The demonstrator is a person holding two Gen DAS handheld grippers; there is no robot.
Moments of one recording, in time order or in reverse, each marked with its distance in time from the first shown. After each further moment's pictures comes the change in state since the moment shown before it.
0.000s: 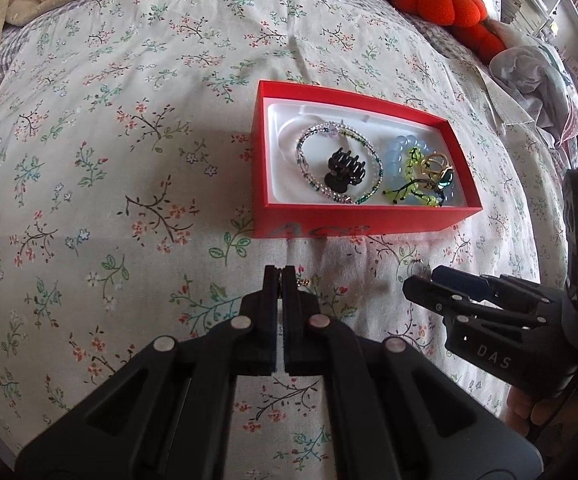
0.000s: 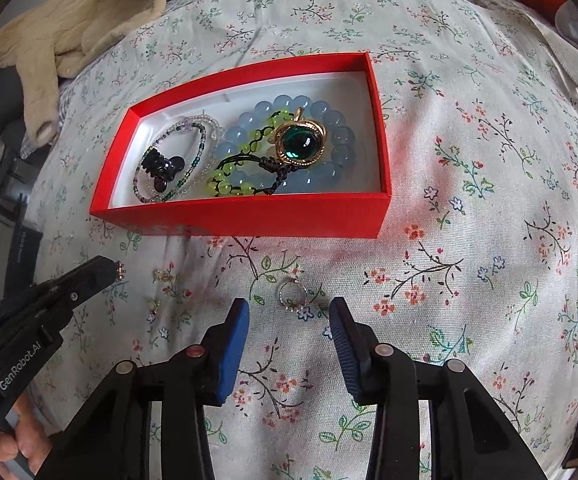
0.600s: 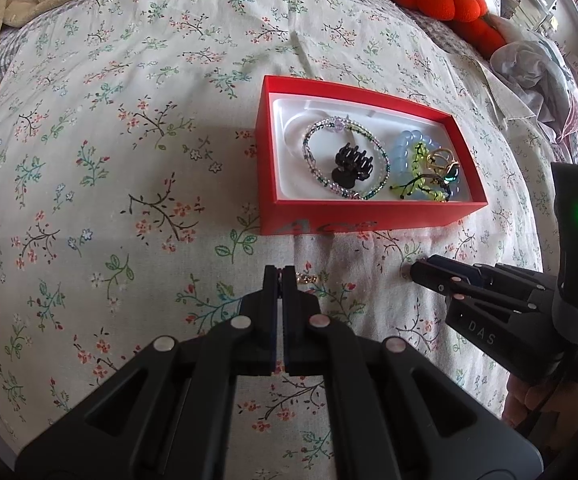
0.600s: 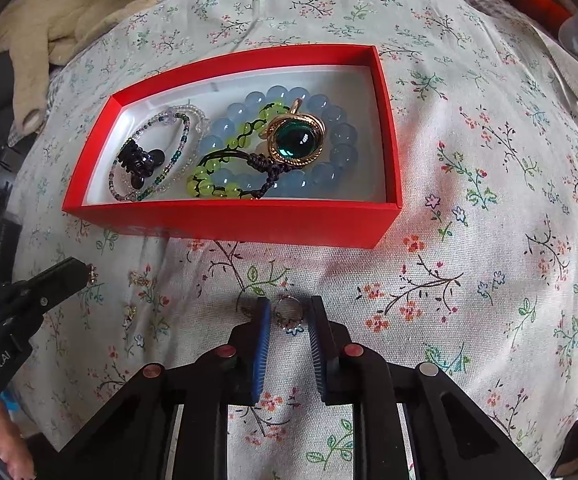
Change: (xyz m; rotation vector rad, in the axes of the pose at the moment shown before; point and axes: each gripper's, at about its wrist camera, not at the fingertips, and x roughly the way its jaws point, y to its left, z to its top) left arm 0.004 0.003 -0.001 0.011 0.013 0.006; right arm 0.011 0.002 0.008 -0.027 -0.005 -0.062
